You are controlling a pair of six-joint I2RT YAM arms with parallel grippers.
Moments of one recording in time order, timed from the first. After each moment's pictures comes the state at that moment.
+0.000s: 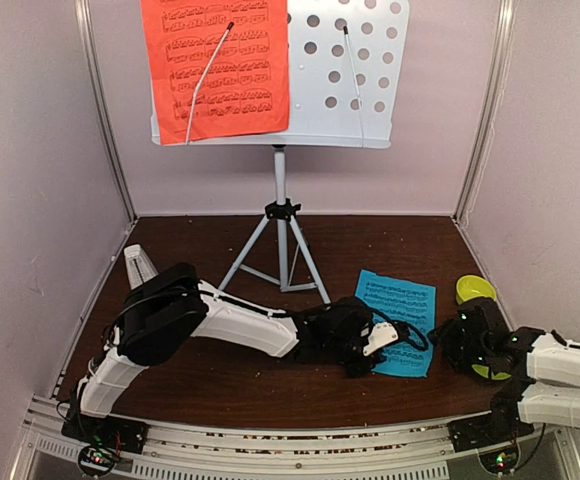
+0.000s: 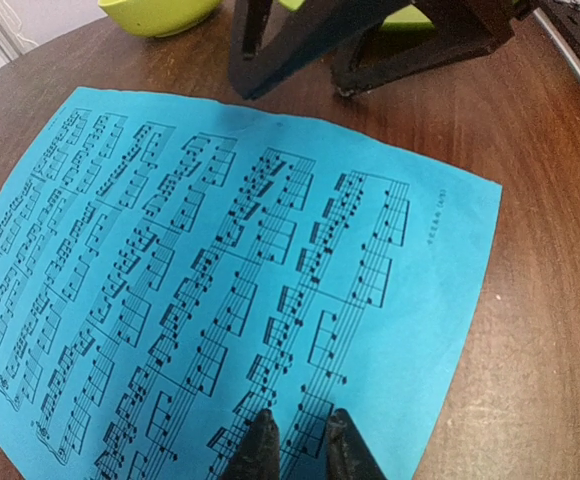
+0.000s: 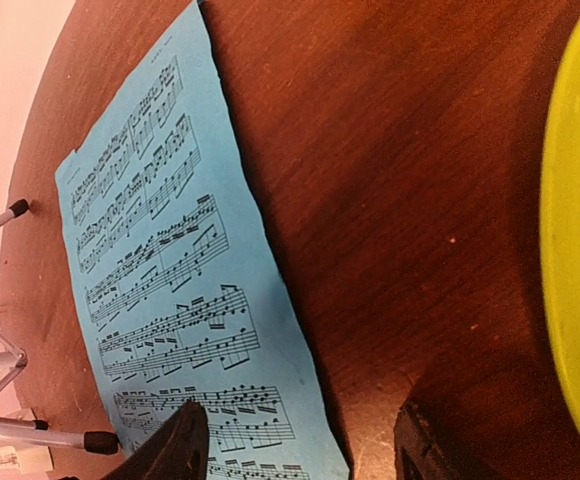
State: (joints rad) left arm -1.22 2.37 1.61 0.11 0.11 0.24; right arm 0.50 0.82 0.21 -0.26 0.17 1.25
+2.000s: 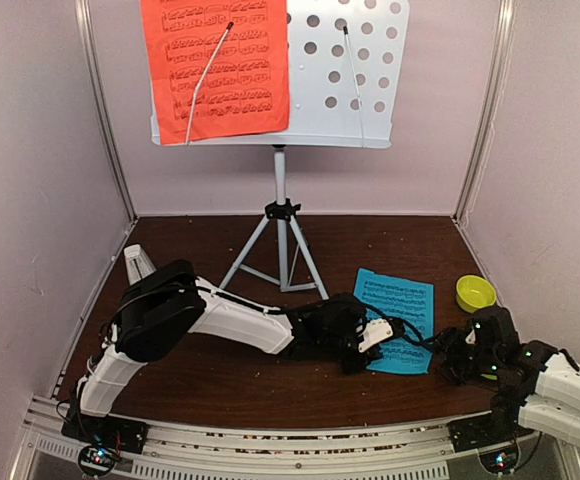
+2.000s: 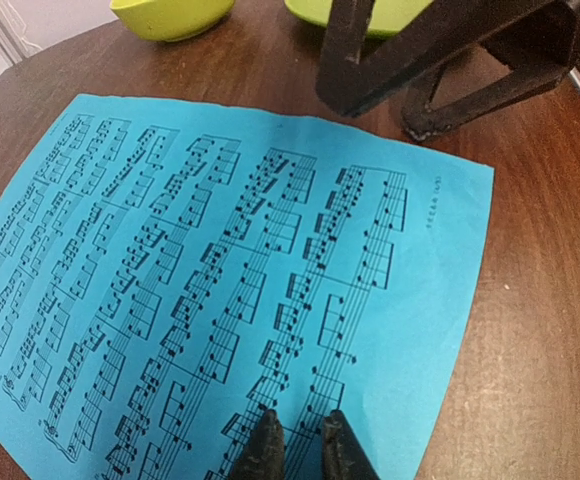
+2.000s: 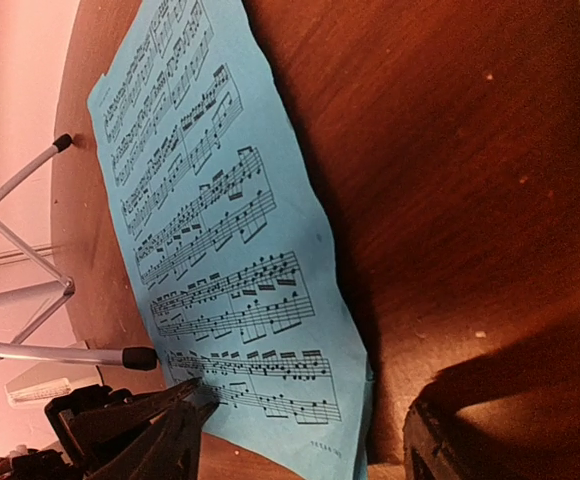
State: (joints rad) left arm -1.20 2.35 1.57 0.15 0.15 0.26; right arm 0.46 0.57 0.14 -0.37 -0.09 1.29
